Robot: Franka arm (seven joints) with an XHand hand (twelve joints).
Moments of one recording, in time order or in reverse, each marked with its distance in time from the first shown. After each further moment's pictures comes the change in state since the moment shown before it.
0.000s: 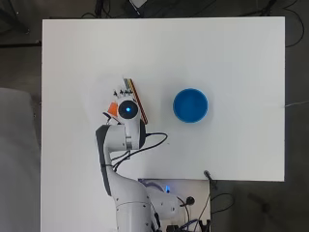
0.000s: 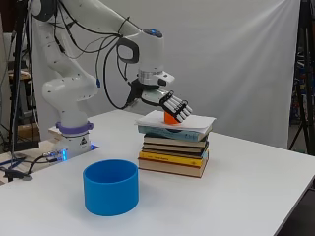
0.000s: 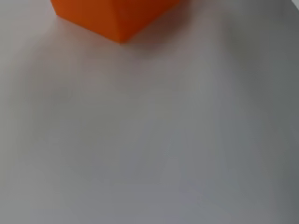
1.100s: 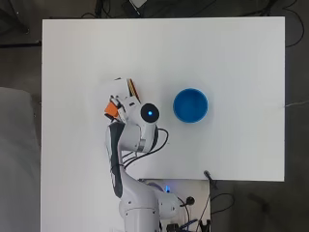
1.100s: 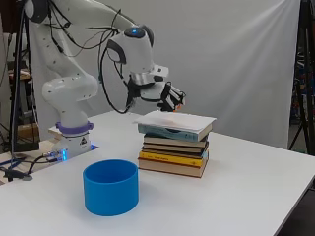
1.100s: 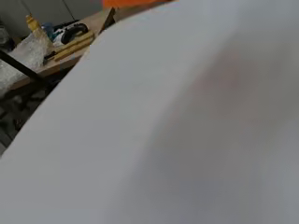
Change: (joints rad) arm 0.018 -0.048 -0.123 -0.030 0.247 0.006 -0.394
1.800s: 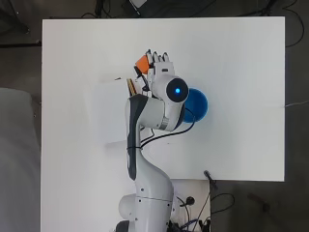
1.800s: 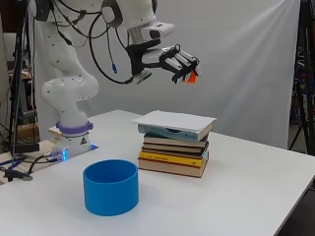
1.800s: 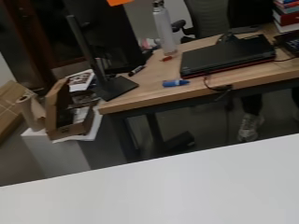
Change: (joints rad) arm -0.039 0.191 -0.162 0.488 -0.158 -0.041 0.351
